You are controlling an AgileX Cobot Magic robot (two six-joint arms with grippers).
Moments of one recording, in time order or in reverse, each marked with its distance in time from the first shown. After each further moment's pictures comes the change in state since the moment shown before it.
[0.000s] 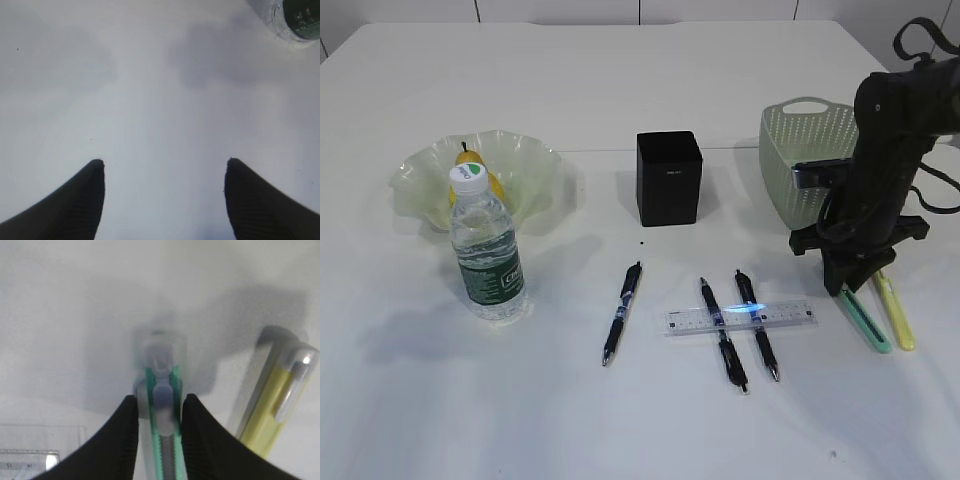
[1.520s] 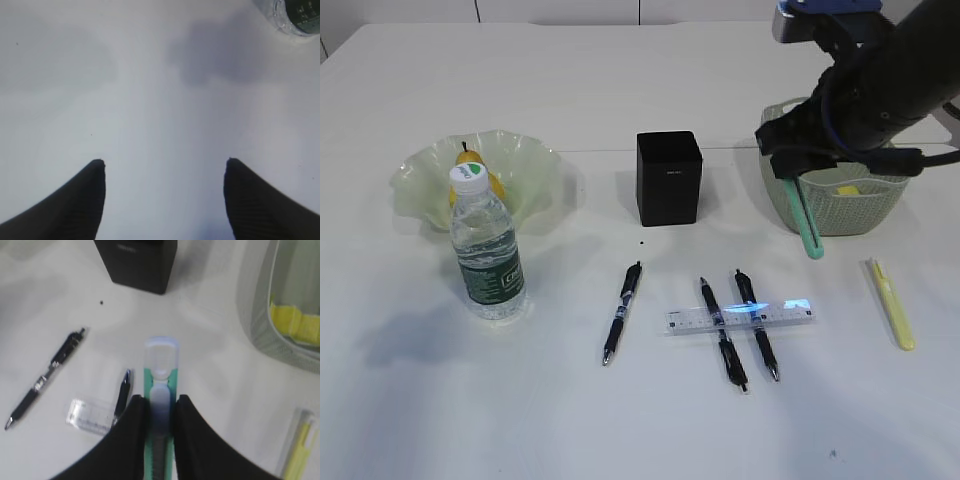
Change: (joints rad) left arm 0.000 0.000 0.000 0.000 0.010 0.000; right arm 0.188 -0.554 0.290 0.125 -0.333 -0.101
